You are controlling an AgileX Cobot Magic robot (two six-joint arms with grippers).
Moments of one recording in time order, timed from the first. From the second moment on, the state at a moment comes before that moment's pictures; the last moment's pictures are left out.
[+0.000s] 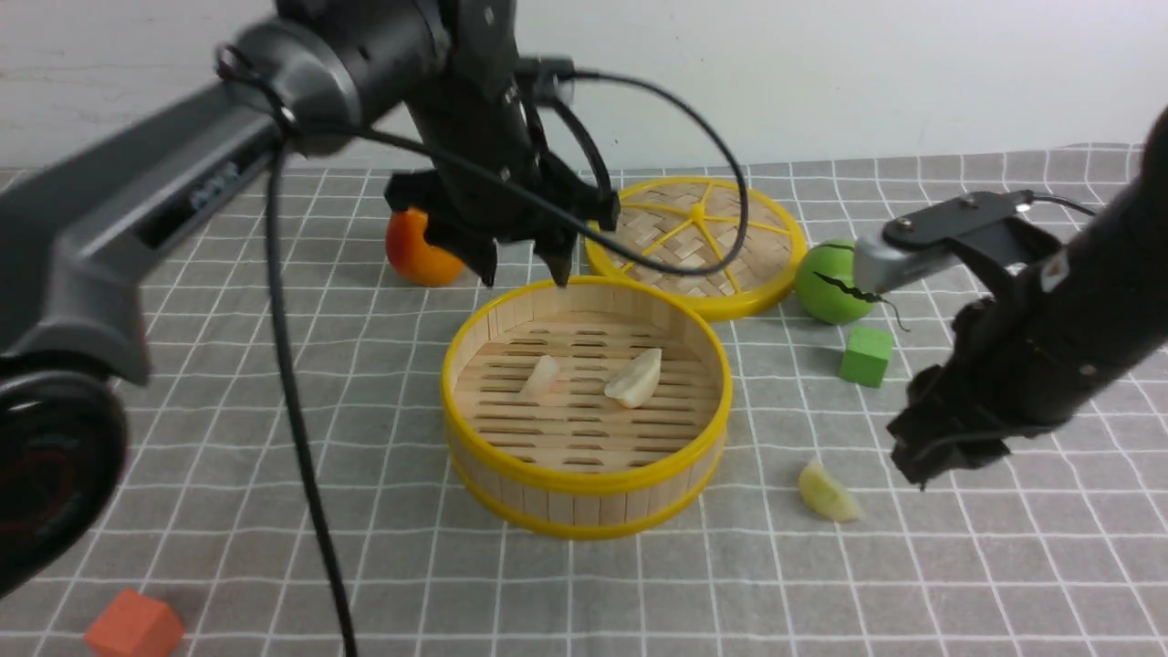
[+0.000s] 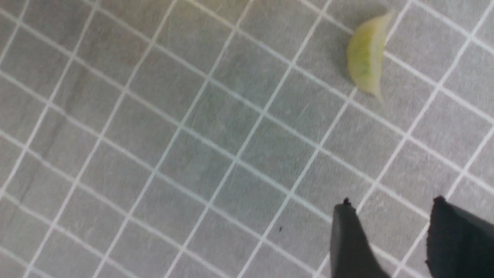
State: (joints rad) right arm 0.30 1.56 -1.25 0.19 1.00 -0.24; left arm -0.46 2.08 -2.16 0.01 1.23 -0.24
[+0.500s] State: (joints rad) right arm 0.30 1.98 -1.38 0.18 0.85 -0.27; left arm -0.46 1.63 -1.89 0.04 1.24 -0.23
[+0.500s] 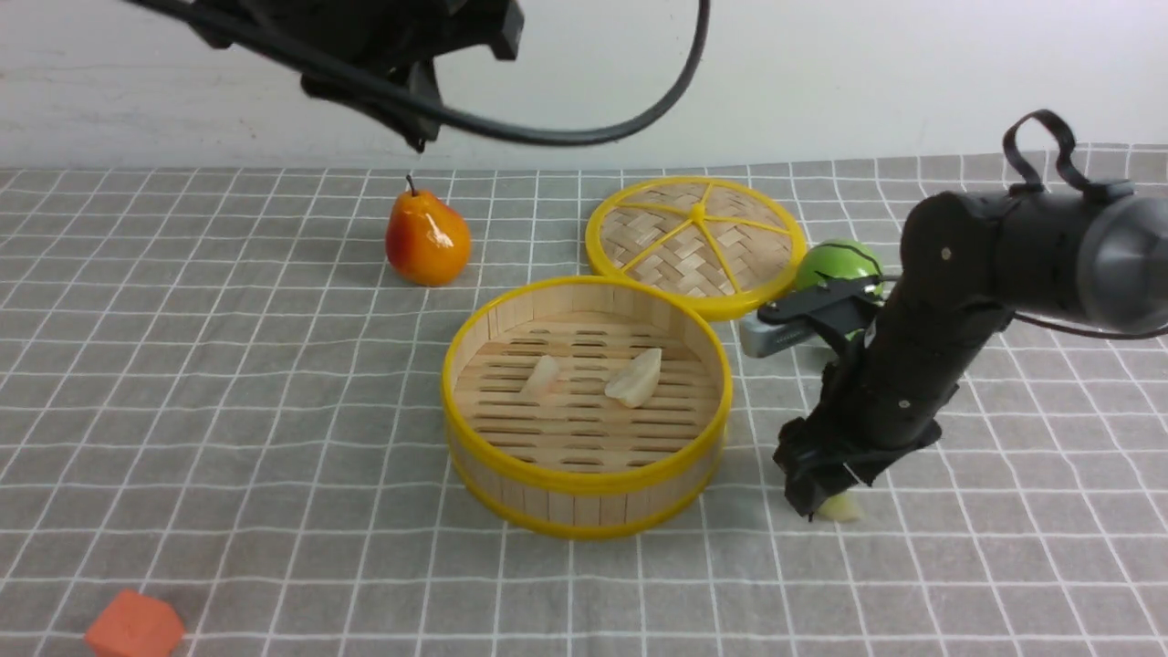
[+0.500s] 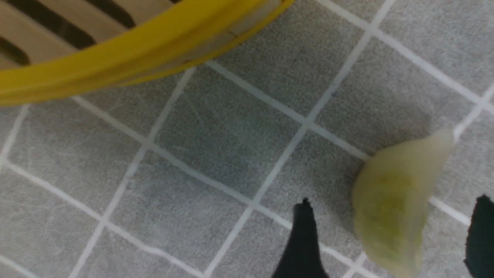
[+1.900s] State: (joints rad) right arm 0.65 2.24 -1.91 0.06 0.89 -0.07; left arm -0.46 0.39 -0.84 0.02 1.19 -0.26
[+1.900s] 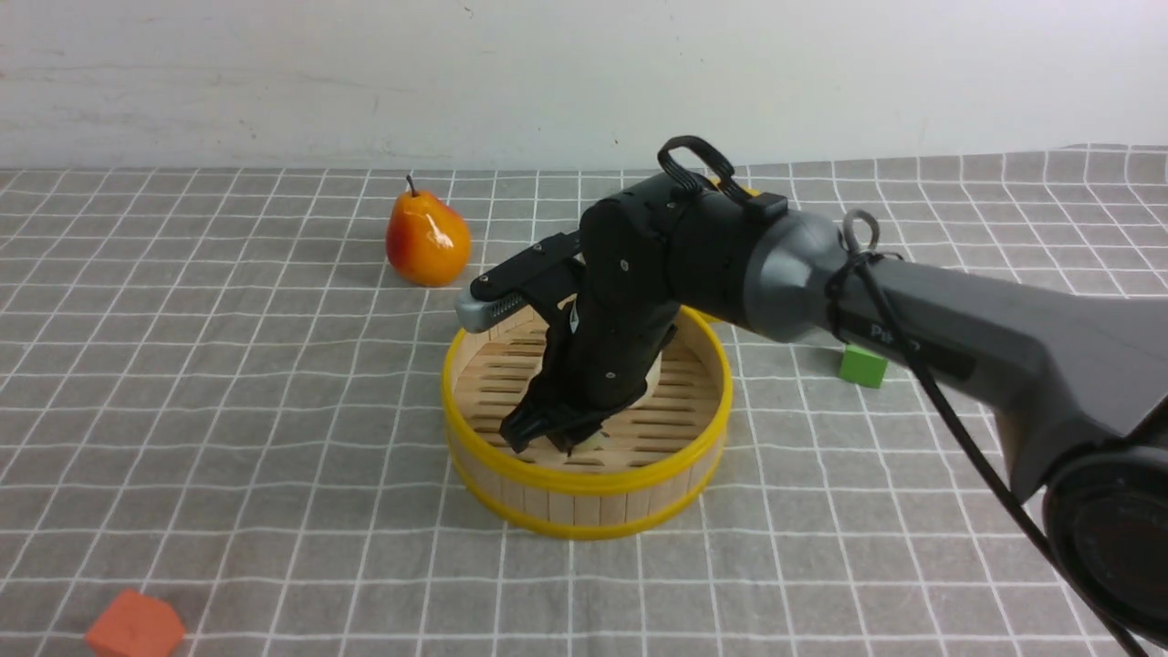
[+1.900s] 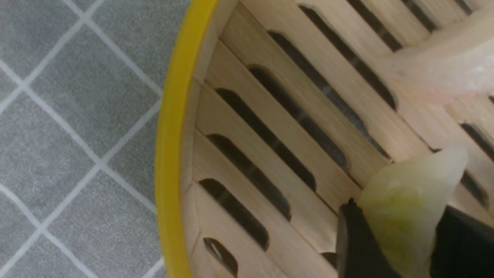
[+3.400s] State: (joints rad) right arm 0.65 0.86 -0.94 0.09 0.62 -0.11; left arm -0.46 0.32 -0.76 0.01 1.14 -0.26
